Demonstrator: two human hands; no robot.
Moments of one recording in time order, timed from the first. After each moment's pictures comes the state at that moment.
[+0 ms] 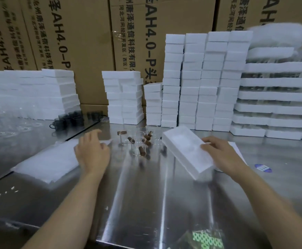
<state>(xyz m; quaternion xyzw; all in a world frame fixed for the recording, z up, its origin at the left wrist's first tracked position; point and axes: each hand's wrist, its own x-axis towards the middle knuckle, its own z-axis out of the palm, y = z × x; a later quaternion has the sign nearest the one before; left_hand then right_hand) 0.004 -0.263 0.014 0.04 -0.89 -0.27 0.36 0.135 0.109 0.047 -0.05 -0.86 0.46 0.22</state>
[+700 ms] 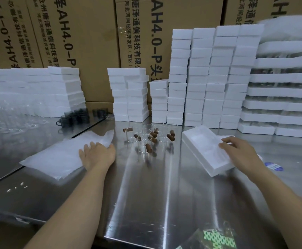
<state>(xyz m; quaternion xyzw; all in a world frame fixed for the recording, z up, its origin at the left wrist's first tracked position) -0.023 -0.278 0.001 0.14 -0.97 -0.17 0.14 0.129 0.129 0.035 -0.14 -0.84 0.46 0.27</state>
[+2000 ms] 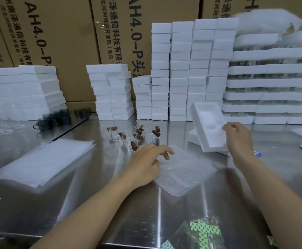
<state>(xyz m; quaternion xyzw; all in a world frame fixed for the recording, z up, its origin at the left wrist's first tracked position) 0.065 -0.152 0.008 -0.43 -0.85 -0.28 0.11 0.131 0.146 0.042 -0.25 -0.70 0.55 0.39</state>
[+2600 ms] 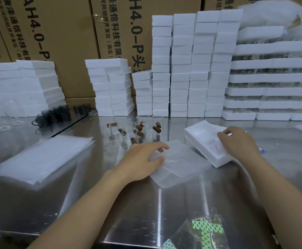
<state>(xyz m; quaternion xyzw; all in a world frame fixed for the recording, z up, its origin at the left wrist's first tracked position) 0.054 -0.166 0.009 -0.40 -0.88 -0.25 0.06 0.128 0.157 0.029 -0.30 -0.87 0.31 0.26</state>
